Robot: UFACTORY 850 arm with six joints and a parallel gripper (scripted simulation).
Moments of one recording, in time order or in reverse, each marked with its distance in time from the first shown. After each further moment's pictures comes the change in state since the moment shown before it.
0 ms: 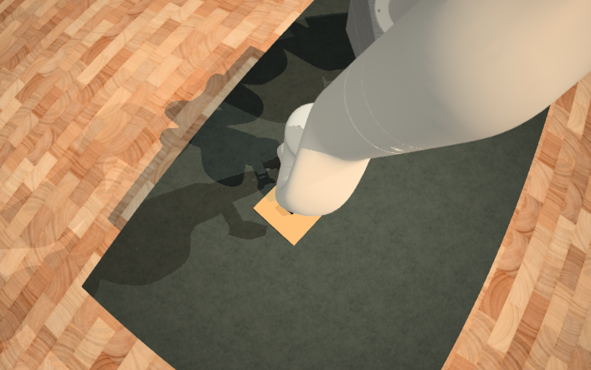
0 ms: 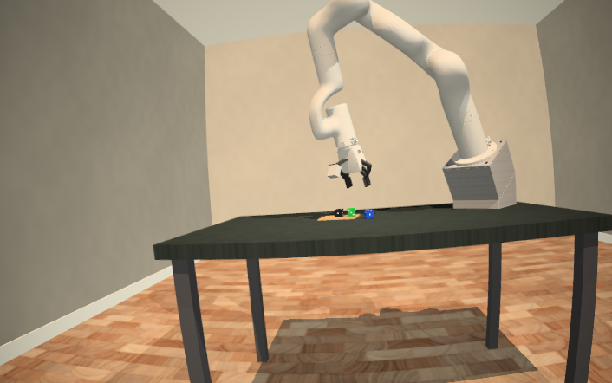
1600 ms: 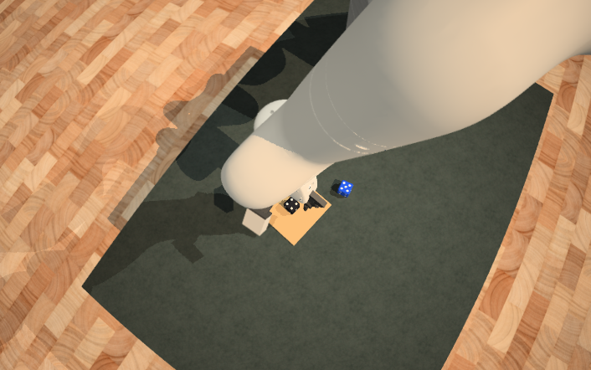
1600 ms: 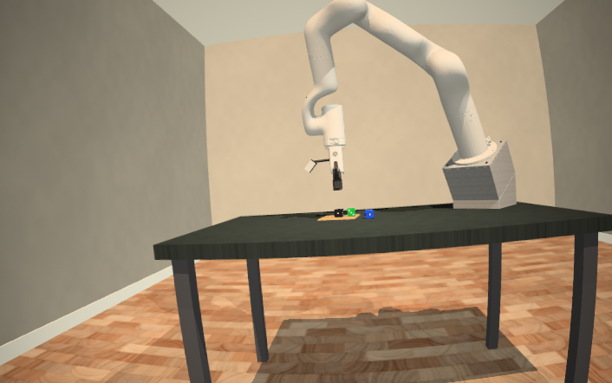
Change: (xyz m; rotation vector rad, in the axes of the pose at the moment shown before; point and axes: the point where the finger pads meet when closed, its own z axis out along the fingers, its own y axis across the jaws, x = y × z) arm 0.069 0.043 -0.015 0.113 0.280 0.860
